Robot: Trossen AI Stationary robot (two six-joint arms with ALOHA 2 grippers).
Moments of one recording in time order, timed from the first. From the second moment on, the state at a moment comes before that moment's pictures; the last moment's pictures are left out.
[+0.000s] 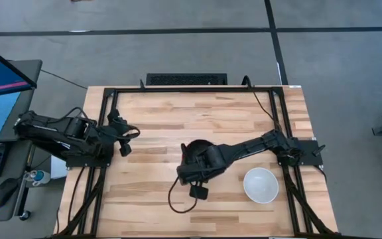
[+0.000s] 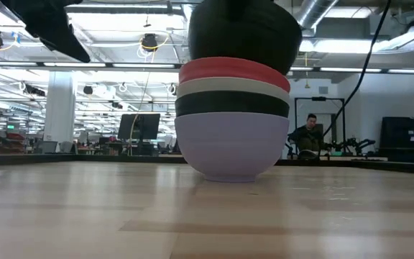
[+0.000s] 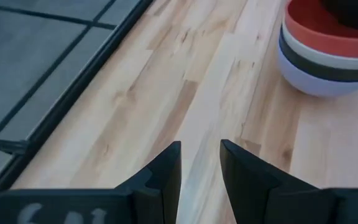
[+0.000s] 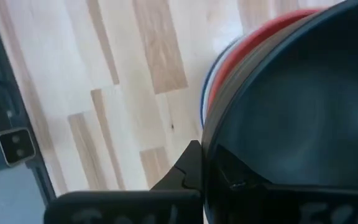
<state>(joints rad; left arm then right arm) -0.21 0.66 0.73 -0.85 -0.55 -0.33 0.35 2.22 2.35 -1.50 0.07 0.50</state>
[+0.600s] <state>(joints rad) -0.21 0.66 0.73 -0.74 -0.55 -0.33 0.27 2.21 2.33 -1.51 -0.06 0.37</state>
